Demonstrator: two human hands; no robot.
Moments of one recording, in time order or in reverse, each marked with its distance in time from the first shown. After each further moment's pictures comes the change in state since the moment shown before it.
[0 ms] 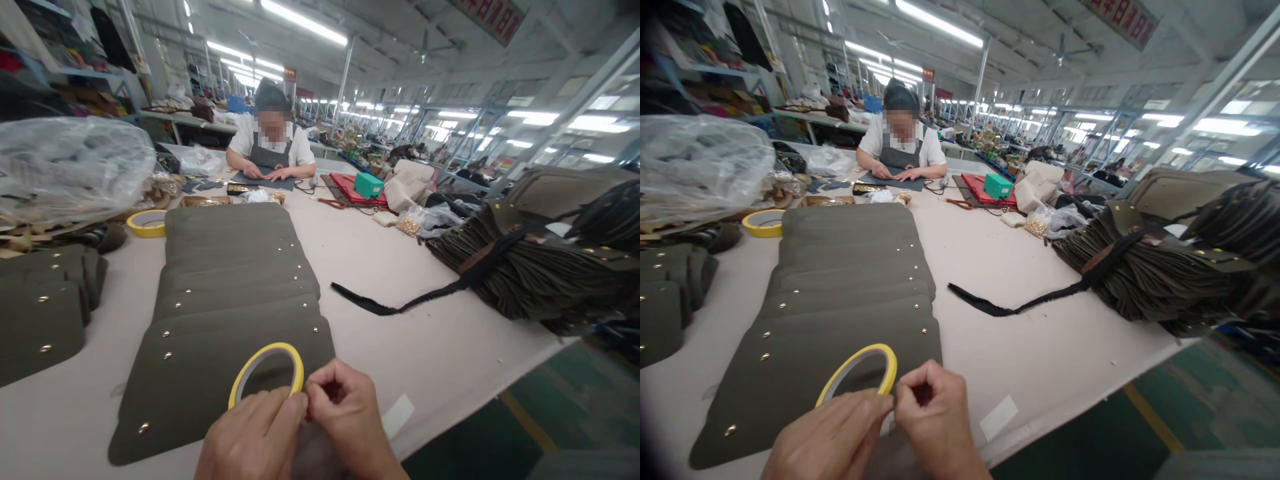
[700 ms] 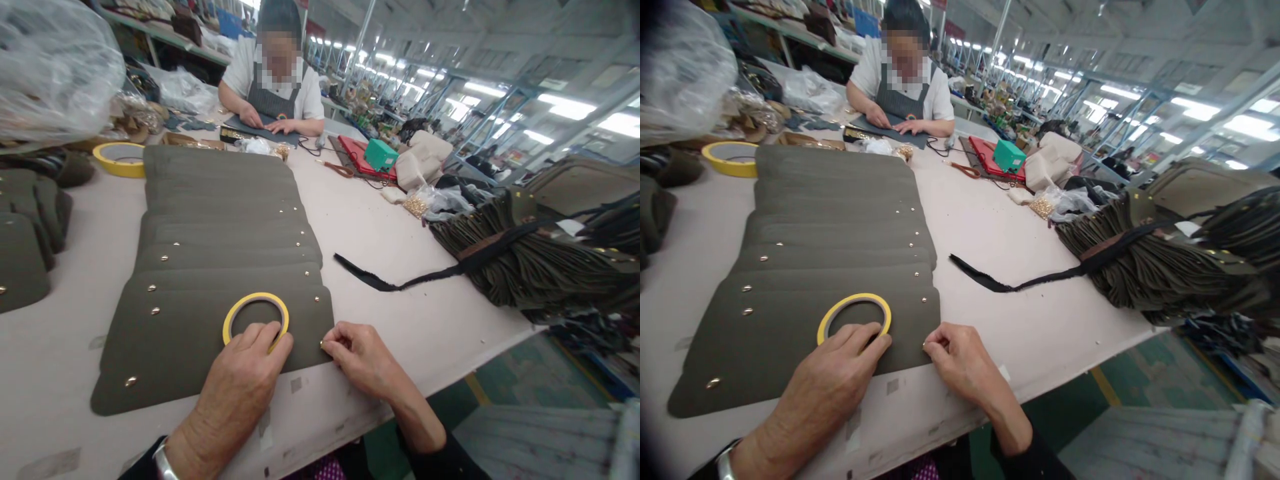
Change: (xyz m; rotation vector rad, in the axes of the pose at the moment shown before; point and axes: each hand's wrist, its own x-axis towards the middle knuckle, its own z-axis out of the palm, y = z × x) left_hand -0.010 -0.026 0.032 0.204 -0.345 -0.185; right_hand 0.028 -0.001 -0.047 -0.508 -0.387 0.104
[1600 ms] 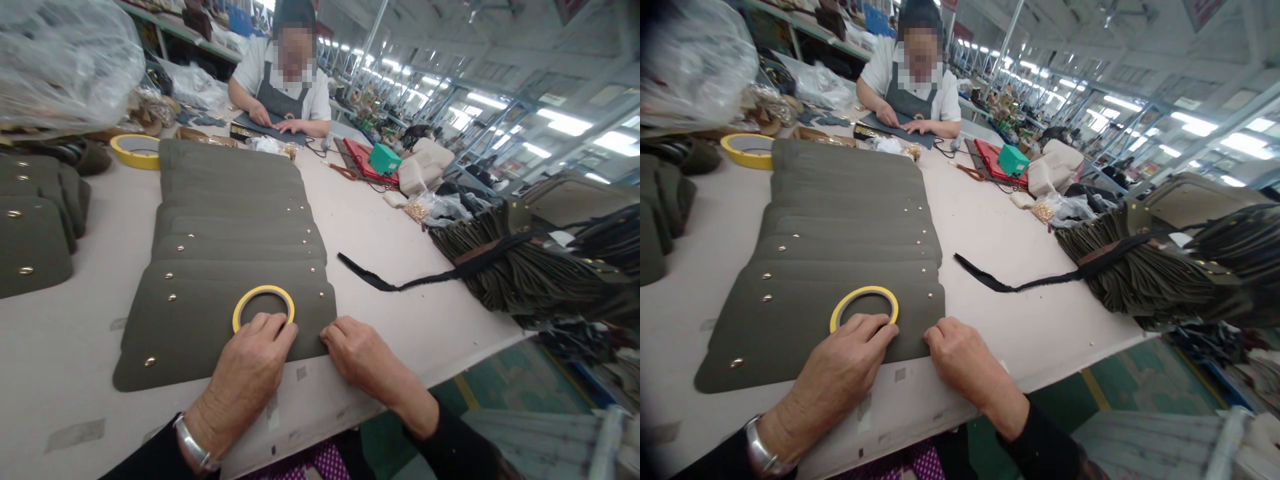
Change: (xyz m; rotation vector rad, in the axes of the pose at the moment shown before) left_hand -0.001 0.000 -0.004 -0.073 -0.029 -0.048; right_hand -0.002 -0.003 0.004 -0.844 -0.040 -0.551
